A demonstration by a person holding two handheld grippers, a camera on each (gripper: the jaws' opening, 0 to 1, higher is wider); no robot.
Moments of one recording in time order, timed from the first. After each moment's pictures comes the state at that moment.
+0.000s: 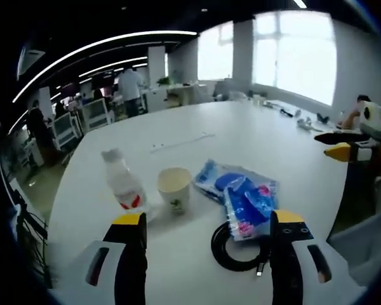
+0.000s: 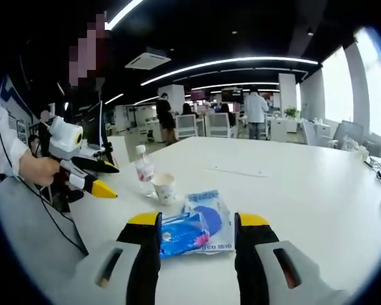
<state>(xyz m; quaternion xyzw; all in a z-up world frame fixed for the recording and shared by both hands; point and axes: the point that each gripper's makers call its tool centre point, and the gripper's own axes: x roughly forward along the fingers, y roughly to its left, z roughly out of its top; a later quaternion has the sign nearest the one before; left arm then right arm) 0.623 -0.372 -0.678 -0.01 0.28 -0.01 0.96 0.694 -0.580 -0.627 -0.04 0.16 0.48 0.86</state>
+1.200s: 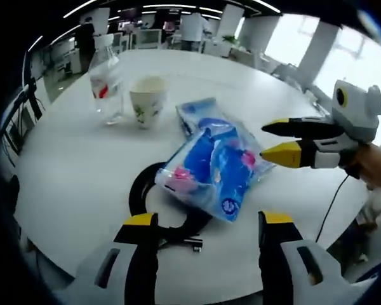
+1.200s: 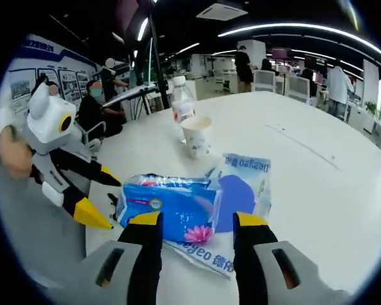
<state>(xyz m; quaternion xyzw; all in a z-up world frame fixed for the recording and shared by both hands) 0.615 -0.481 -0.771 -0.21 0.39 0.16 0.88 0.738 -0.508 -0.745 -0.16 0.26 0.69 0.66</state>
